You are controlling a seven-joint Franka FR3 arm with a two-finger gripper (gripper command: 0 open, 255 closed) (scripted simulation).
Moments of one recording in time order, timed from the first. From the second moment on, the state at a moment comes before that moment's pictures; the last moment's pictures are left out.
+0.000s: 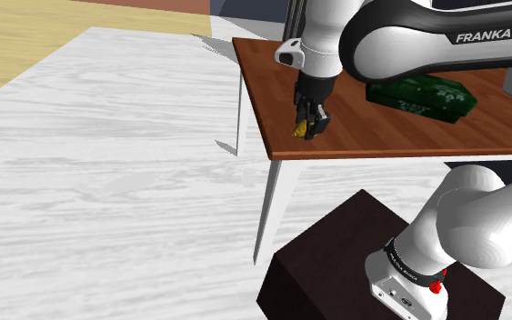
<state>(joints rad) 0.27 -0.55 0.18 -2.39 -0.13 1.83 -0.72</state>
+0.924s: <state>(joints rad) 0.27 -0.56 0.18 -2.33 -0.13 1.76 -0.73</state>
